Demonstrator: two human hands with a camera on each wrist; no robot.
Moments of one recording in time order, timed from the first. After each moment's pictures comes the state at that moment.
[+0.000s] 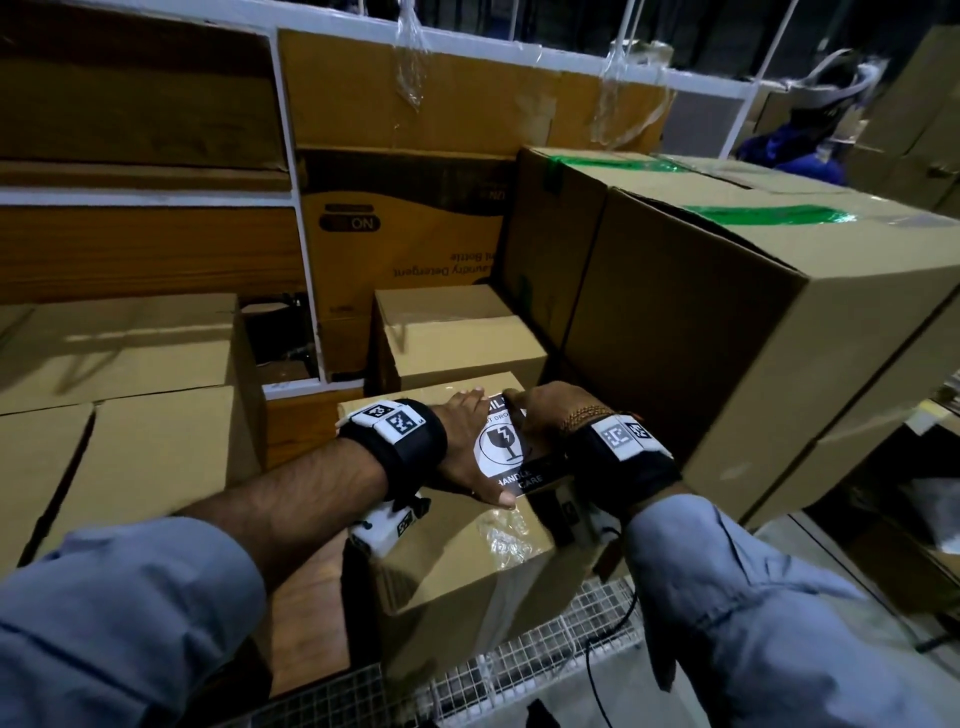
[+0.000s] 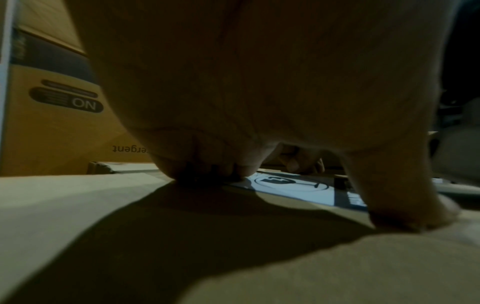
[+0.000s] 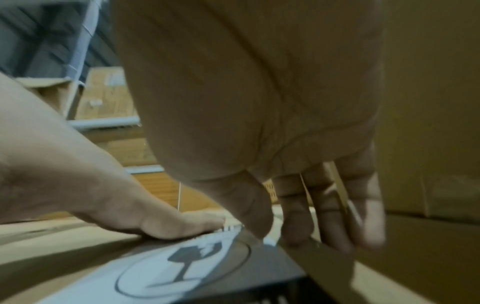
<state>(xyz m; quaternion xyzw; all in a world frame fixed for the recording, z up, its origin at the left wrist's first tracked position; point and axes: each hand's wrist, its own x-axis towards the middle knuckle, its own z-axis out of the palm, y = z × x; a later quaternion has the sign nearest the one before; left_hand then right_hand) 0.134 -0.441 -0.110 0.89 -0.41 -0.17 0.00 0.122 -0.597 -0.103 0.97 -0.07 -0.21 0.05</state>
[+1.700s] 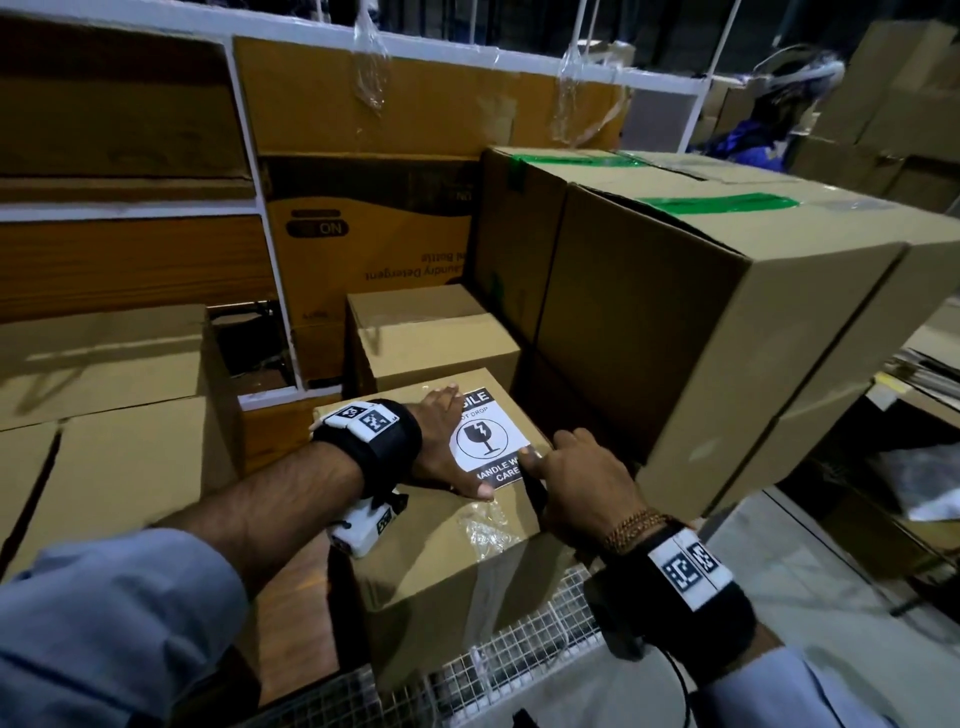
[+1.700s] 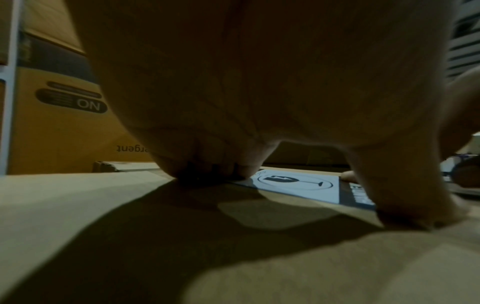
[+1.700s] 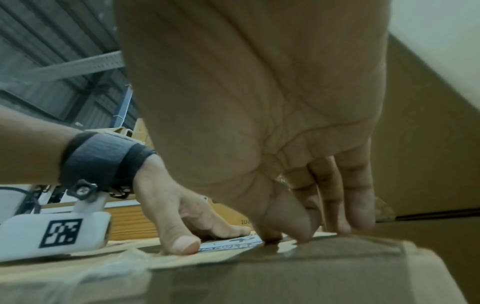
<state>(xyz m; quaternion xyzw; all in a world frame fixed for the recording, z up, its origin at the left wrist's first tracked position) 0.157 -0.446 -0.141 0.91 -0.37 -0.17 -0.04 -0.005 -0.593 -0.124 0.99 -0.08 -0.07 0.04</state>
